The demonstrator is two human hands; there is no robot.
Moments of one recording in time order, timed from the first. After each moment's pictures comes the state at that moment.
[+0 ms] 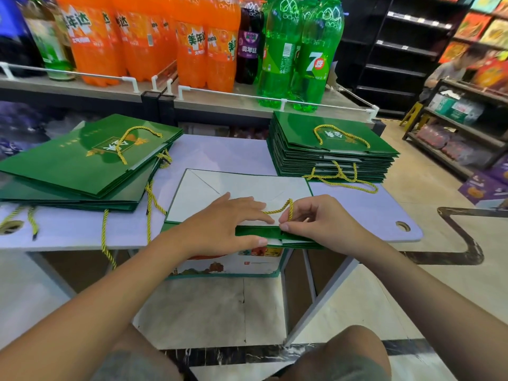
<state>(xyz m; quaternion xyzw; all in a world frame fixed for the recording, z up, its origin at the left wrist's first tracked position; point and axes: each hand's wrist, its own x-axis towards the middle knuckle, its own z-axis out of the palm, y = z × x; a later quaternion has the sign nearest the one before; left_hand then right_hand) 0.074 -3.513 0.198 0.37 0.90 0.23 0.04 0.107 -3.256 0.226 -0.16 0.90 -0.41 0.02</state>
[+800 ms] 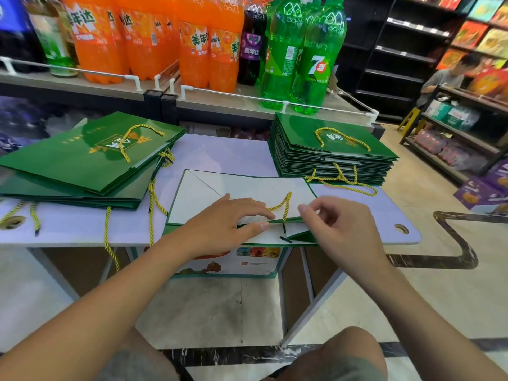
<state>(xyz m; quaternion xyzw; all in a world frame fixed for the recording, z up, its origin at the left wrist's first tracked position) 0.081 -3.513 0.197 0.33 0.89 0.31 0.03 0.158 -3.277 0.242 -0.04 0.92 -0.31 -0.23</state>
